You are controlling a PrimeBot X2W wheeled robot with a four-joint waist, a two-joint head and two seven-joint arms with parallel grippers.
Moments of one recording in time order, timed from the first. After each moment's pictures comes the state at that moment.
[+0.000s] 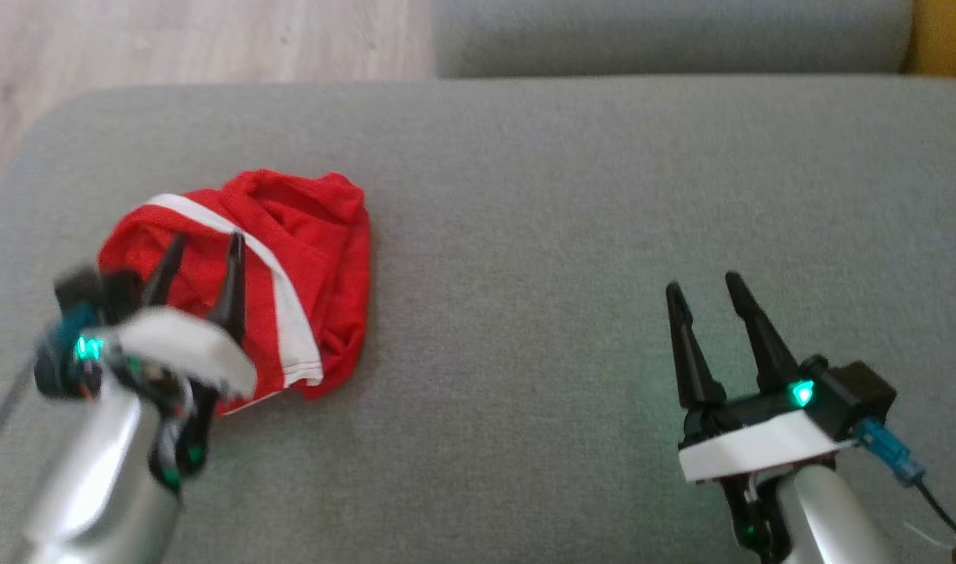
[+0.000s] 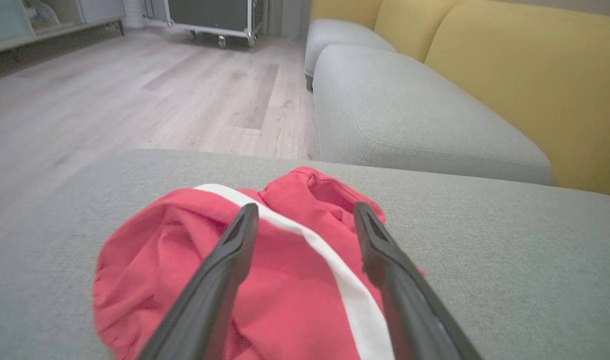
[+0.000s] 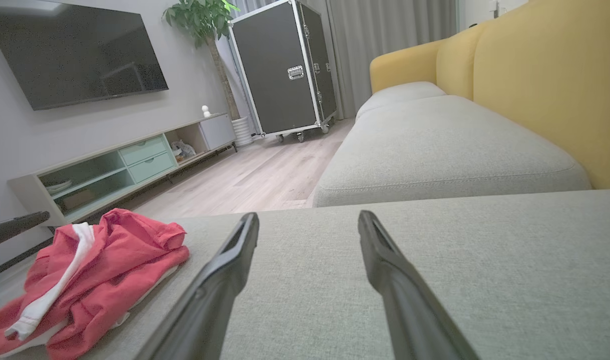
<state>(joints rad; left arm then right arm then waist) -0.33 0.36 -0.36 0.30 -0.61 0.07 0.03 -0.07 -0.05 0.20 0.19 0.24 0.13 -0.26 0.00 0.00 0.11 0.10</state>
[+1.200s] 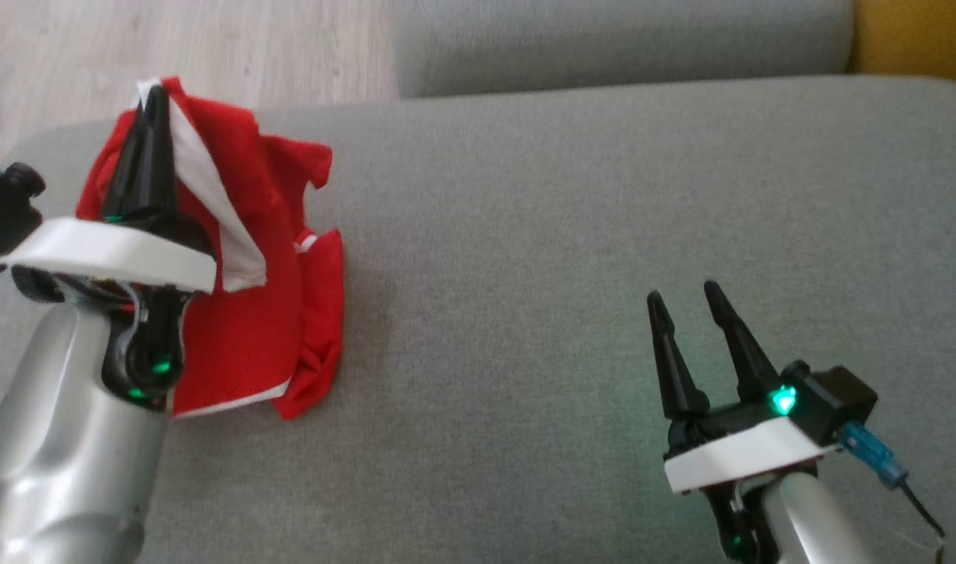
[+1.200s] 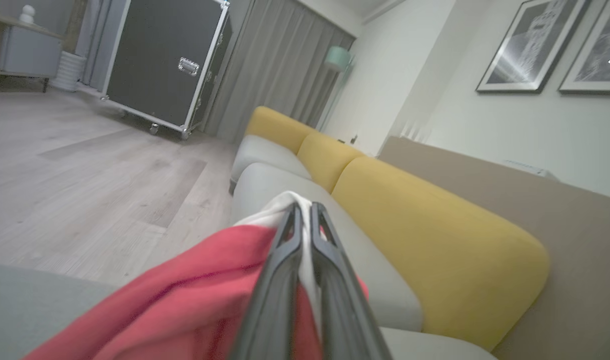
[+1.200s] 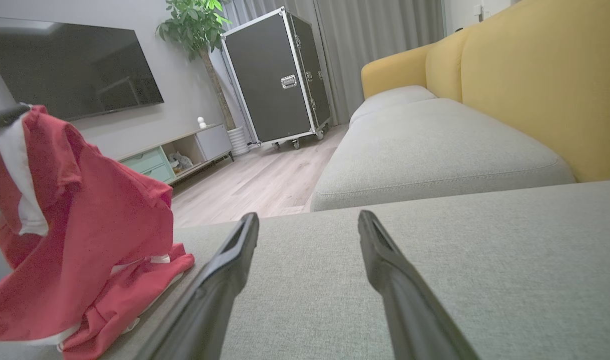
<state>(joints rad) -0.53 0.31 -0.25 0.27 -0.86 -0.11 -0.01 -0.09 -0.05 0.24 0.21 0.29 0.13 -0.26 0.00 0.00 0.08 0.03</state>
